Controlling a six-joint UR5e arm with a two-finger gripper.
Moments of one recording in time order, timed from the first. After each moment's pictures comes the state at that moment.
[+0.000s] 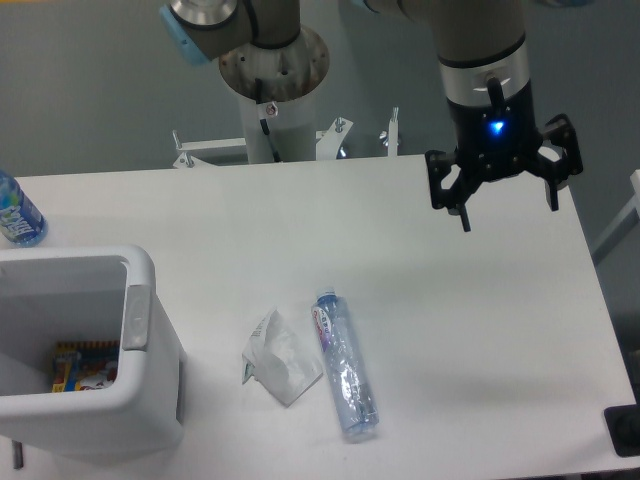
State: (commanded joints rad) arm 2.58 -1.77 -1.36 -1.11 1.65 0.58
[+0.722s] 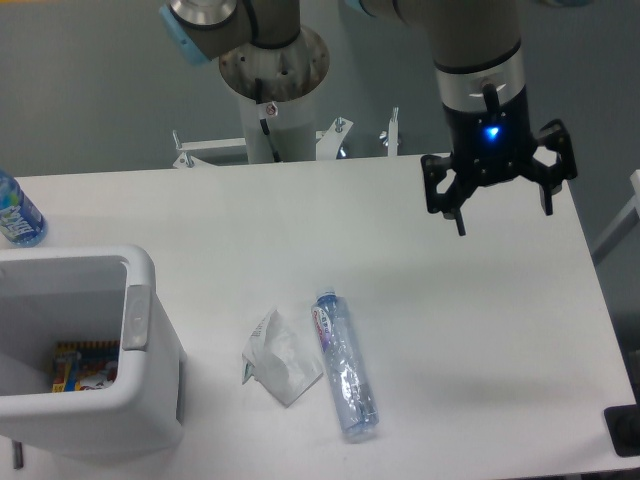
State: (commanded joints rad) arm 2.57 -1.78 -1.39 -1.11 1.64 0.57
